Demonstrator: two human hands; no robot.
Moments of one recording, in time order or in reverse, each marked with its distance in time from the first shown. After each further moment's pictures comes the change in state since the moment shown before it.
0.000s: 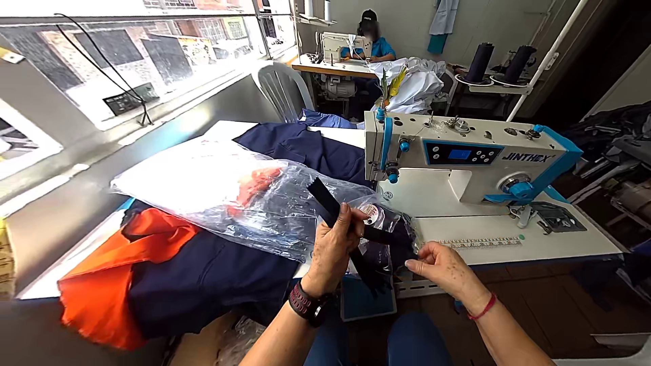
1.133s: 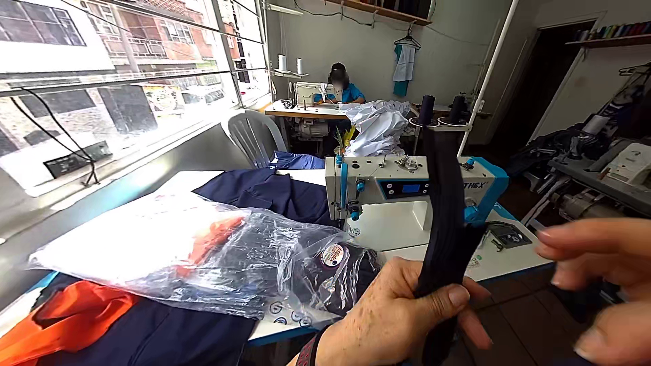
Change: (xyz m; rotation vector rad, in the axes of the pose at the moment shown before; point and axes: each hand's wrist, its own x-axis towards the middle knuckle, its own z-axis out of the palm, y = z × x) left_hand -0.035 0.080 0.147 -0.078 -0.949 -0.069; right_hand -0.201 -0.114 -0.168 -0.239 0.311 -1.049
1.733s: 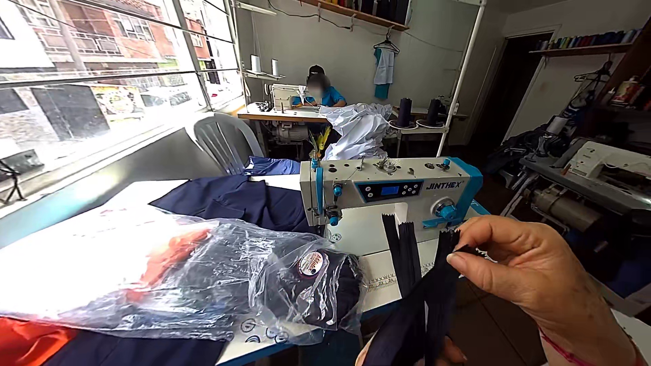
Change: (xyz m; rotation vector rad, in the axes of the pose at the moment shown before) left_hand -0.048 -0.102 0.012 -0.311 -0.058 -0.049; right_hand 0.007 0.061 0.056 0.230 0.315 0.196
